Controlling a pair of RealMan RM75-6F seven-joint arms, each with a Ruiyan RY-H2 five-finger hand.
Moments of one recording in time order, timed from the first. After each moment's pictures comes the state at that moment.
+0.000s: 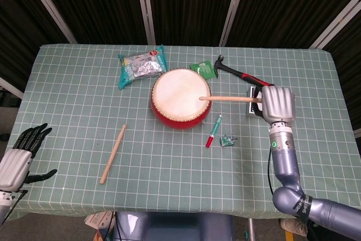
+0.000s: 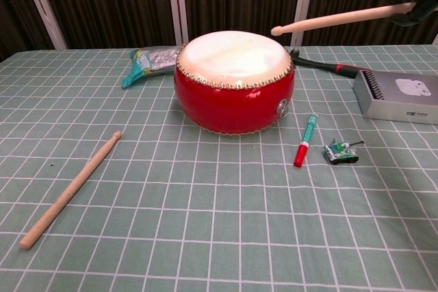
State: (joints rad) left arm -0.15 -1.11 0.03 -1.56 1.64 1.48 -0.22; right arm 0.65 -1.33 0.48 -1.77 -0.73 1.22 -0.77
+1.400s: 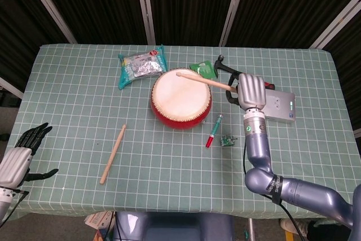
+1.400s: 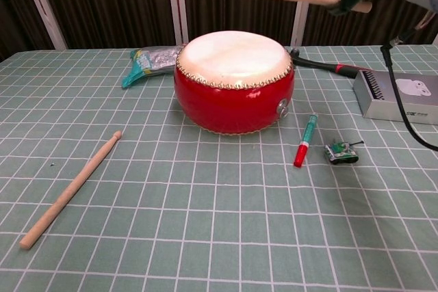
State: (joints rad) left arm -0.18 -1.07 0.03 -1.61 1.59 1.40 -0.29; right arm 0.86 -1.48 0.52 -1.62 -0.60 1.24 -0.59
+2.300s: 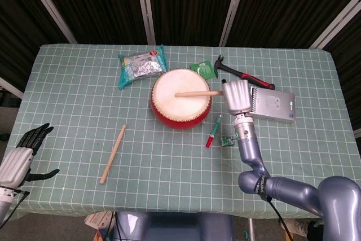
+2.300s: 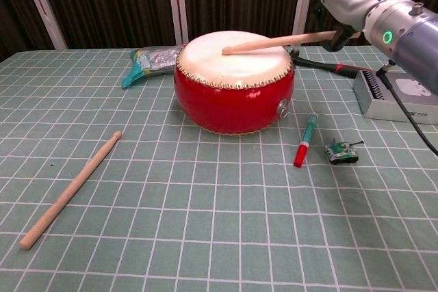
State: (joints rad) left arm -0.18 -1.07 0.03 -1.63 1.58 1.39 -0.30; right arm 0.93 -1.64 0.27 -1.28 -0.85 1.24 -0.84
